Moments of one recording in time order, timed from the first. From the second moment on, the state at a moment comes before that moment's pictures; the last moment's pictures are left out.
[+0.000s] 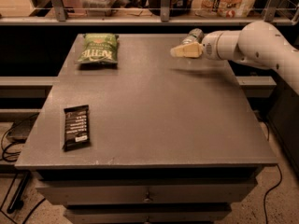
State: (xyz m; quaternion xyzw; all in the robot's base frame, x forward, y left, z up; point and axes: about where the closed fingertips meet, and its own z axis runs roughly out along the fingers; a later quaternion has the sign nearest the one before) arm 0.785 -0.149 0.883 -0.24 0.79 0.15 0.54
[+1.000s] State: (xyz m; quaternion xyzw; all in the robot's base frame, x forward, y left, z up) arm 0.854 -0.122 0.862 -0.16 0.78 0.18 0.57
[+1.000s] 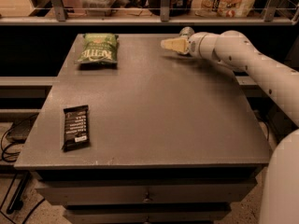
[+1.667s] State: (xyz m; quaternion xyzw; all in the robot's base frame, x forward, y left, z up) arm 0.860 -0.135 0.873 -0.16 0.78 0.13 0.58
